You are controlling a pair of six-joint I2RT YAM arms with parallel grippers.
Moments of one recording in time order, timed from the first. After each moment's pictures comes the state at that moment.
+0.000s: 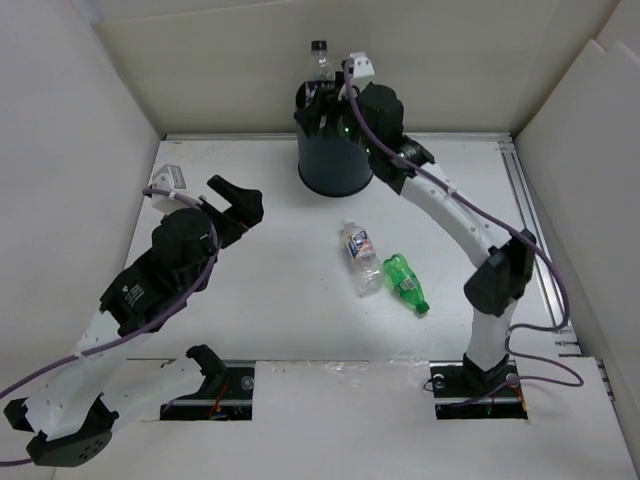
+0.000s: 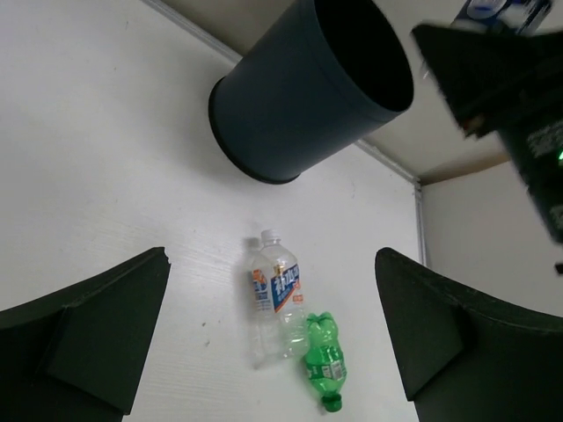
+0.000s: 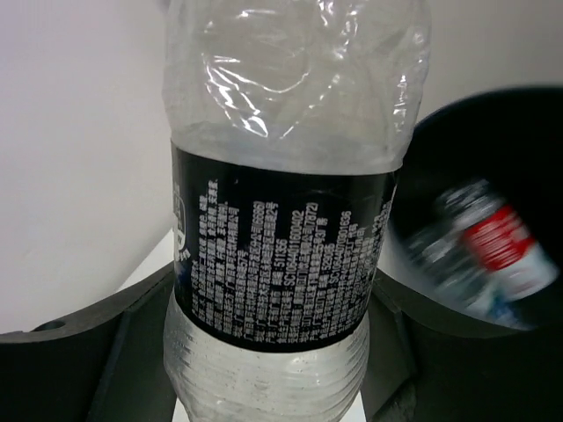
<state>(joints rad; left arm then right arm) -0.77 0.82 1.25 -0.72 -0.66 -0.90 0.66 1.84 1.88 -0.06 -0.04 0.32</state>
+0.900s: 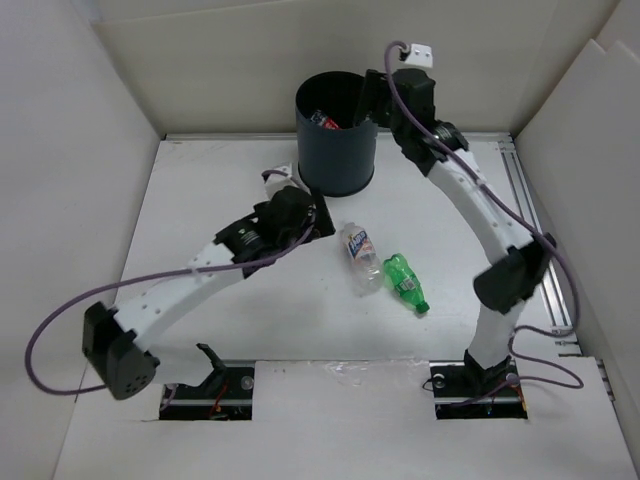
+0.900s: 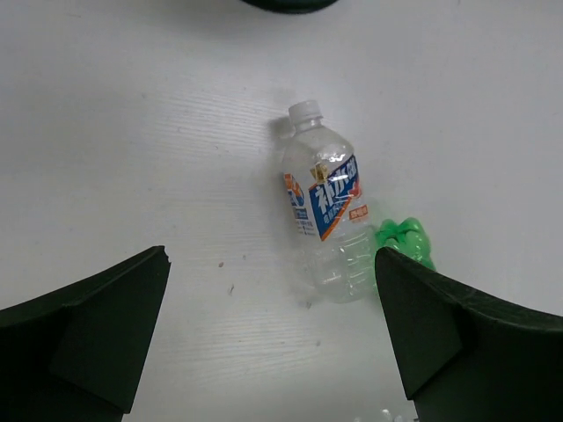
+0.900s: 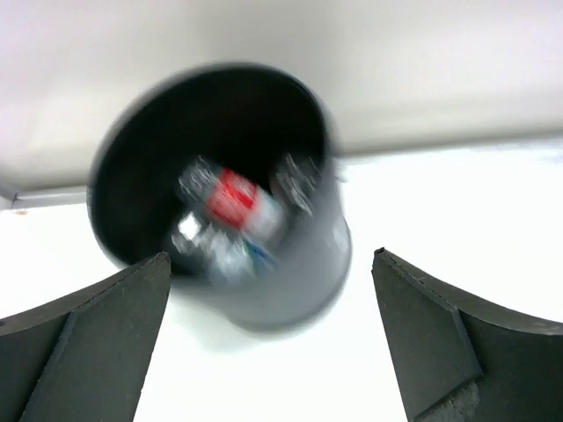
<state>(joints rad) -0.80 1.23 1.17 -0.58 -0.43 -0.82 0.49 1.94 2.14 -0.41 0.41 0.30</state>
